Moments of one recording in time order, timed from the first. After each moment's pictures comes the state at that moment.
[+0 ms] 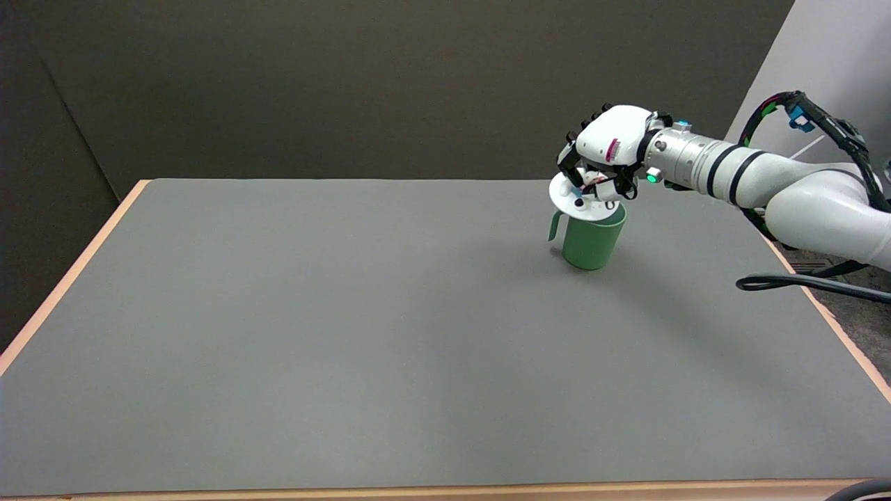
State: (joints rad) arm 0.56 -0.41 0.92 -1.49 -1.96 -0.15 -0.38
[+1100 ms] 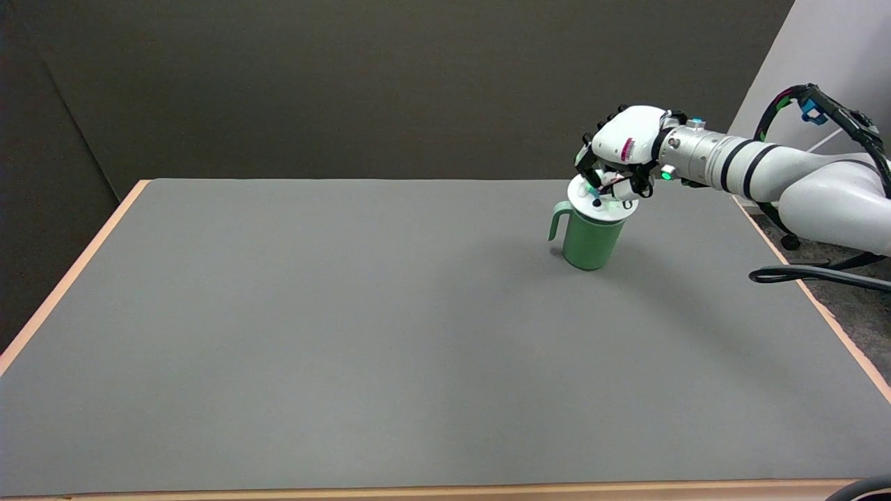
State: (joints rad) arm 0.60 -0.37 0.89 -1.47 -1.97 -0.18 -0.36
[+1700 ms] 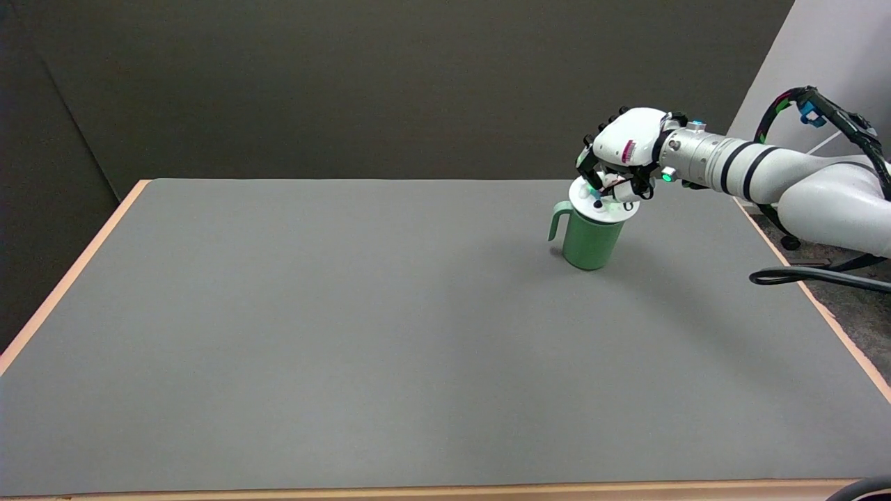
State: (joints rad) arm 0.60 -0.37 0.88 -1.46 -1.97 -0.18 -0.36
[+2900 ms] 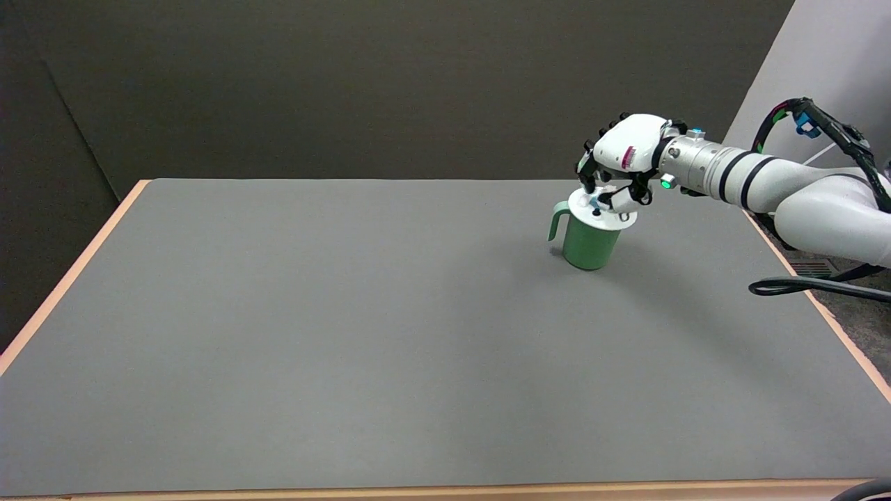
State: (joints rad) arm 0.58 -0.38 0.86 -1.44 -1.97 -0.12 -0.36
